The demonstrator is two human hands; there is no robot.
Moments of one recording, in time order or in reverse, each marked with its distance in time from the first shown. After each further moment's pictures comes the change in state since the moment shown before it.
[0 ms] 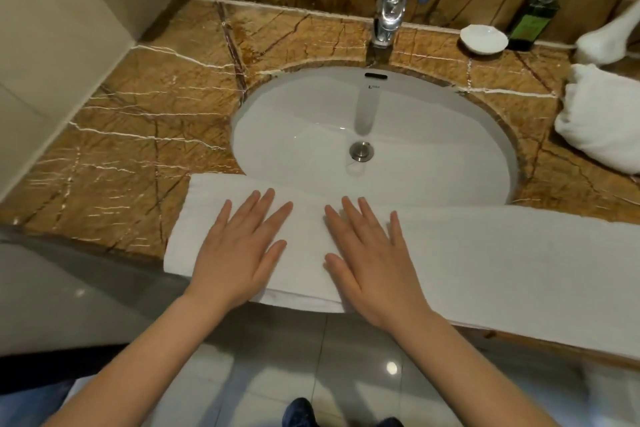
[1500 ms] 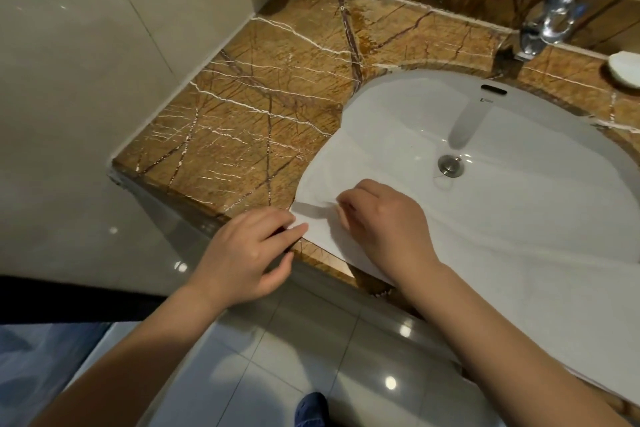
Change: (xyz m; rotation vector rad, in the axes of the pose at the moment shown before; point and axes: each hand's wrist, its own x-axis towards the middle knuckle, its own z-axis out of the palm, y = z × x) left_hand -0.064 -0.110 -0.001 -0.092 0.367 0.224; right_hand 0.097 -0.114 -0.005 0.102 0.287 -0.348
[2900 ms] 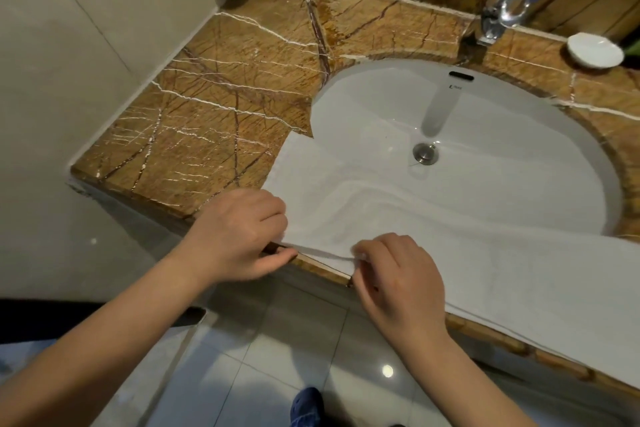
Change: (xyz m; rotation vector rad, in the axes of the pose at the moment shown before) left_hand 0.043 -0.001 -0.005 0.062 -0.066 0.251; right_hand -0.091 0.007 0.000 -0.062 0.097 0.180
